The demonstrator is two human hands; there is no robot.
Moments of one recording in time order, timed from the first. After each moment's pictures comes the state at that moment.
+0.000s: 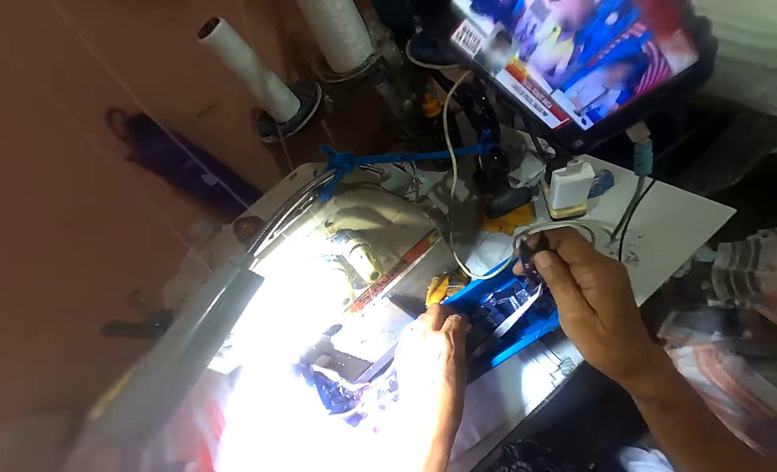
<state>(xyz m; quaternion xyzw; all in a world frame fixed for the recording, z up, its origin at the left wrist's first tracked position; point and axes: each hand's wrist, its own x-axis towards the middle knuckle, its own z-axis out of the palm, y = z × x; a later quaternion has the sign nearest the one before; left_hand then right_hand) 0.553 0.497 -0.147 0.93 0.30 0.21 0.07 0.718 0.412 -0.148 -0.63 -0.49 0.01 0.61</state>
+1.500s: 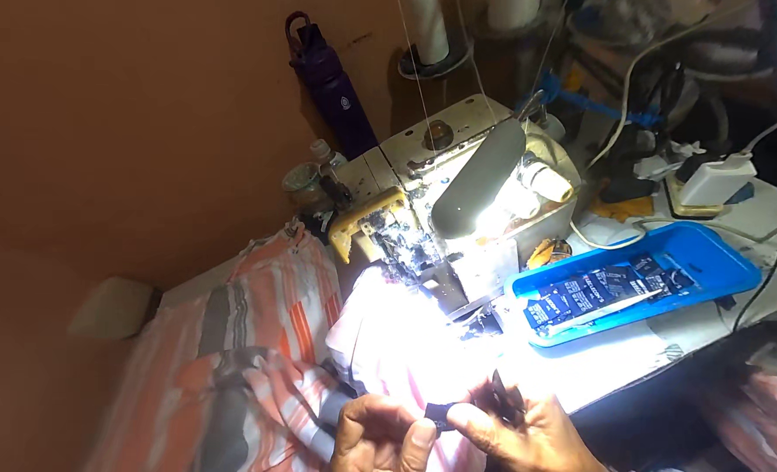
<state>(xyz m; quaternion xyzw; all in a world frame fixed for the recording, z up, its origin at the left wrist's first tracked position) 0.376 0.431 -0.124 0.56 0.32 0.57 0.51 0.522 0.409 -0.136 -0.36 -0.47 0.43 0.68</state>
